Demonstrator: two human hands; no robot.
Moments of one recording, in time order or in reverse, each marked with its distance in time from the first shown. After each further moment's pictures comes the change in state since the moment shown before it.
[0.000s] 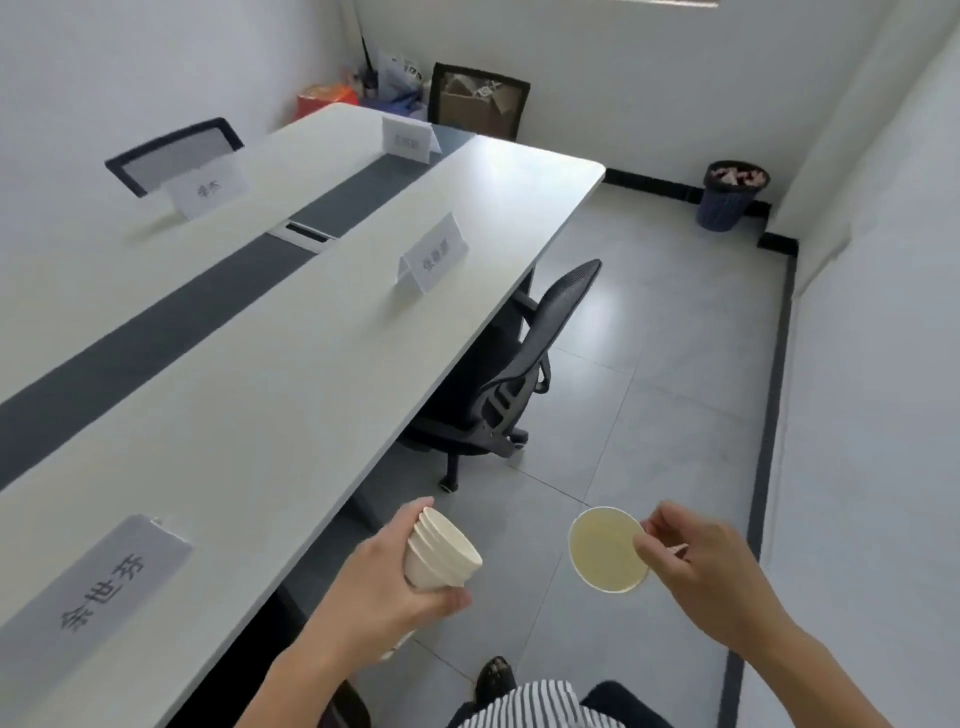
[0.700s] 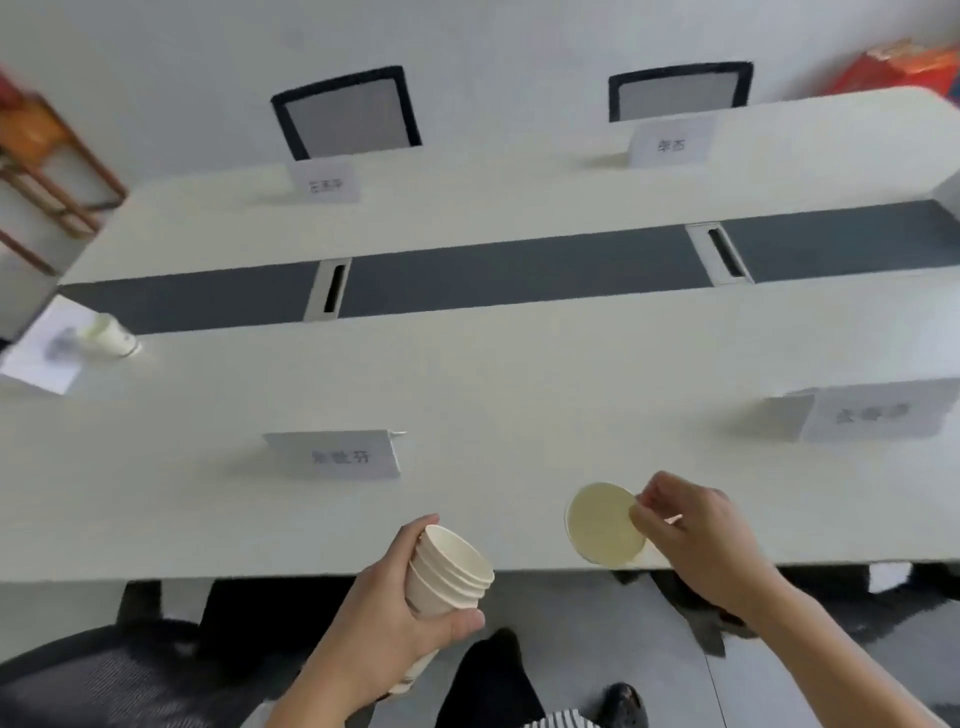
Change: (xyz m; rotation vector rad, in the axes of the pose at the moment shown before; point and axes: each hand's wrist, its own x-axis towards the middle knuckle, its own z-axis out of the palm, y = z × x) left_hand 0.043 -0.045 -0.092 -0.524 0.751 -0.611; right_hand 0.315 -0.255 0.169 -0.273 -0.769 -0.632
